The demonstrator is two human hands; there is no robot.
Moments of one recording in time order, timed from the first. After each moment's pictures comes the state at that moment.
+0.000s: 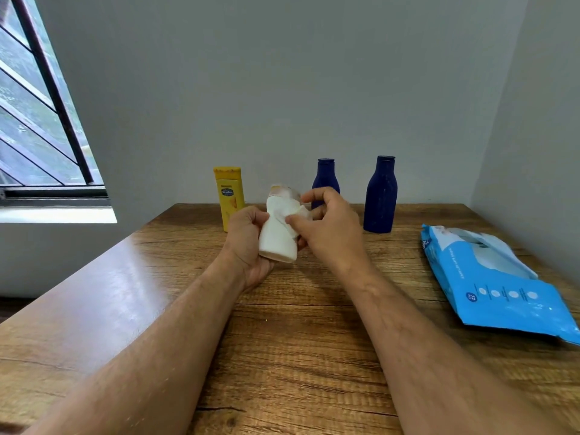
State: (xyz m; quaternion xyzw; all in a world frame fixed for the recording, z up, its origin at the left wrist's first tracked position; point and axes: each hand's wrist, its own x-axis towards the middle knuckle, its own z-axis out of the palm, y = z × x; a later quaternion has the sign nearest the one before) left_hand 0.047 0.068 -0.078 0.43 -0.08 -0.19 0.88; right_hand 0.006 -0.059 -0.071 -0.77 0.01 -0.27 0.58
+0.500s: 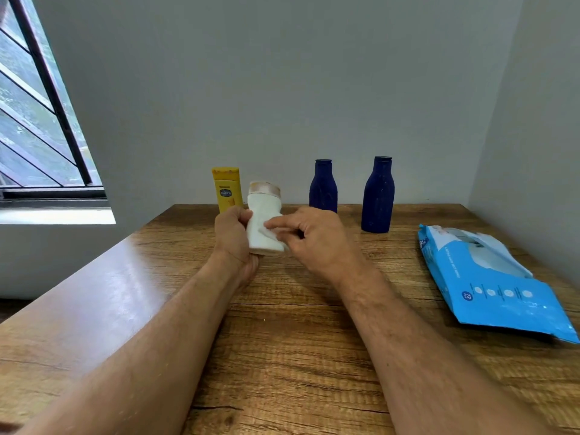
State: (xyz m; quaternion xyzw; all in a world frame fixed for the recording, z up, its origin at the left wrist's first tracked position) left_hand 0.058 0.071 -0.077 0.44 -0.04 -0.07 0.90; right_hand 0.002 -0.061 -0.076 -0.90 -0.14 -0.25 0.32
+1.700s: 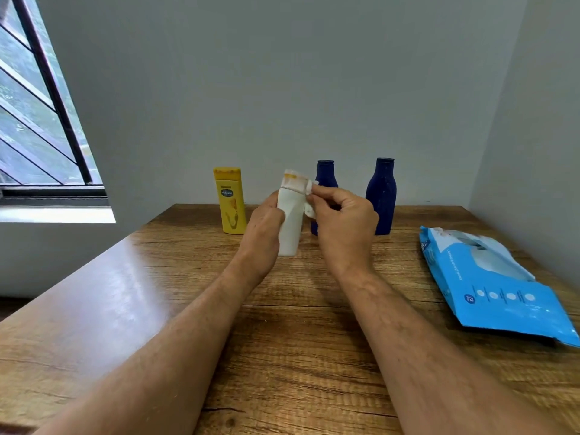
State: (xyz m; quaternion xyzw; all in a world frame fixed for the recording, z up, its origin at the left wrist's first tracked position) left_hand 0.042 0.057 -0.077 0.69 -0.31 0.08 0.65; right_hand 0.007 -0.054 -0.070 -0.69 0.03 -0.45 0.56
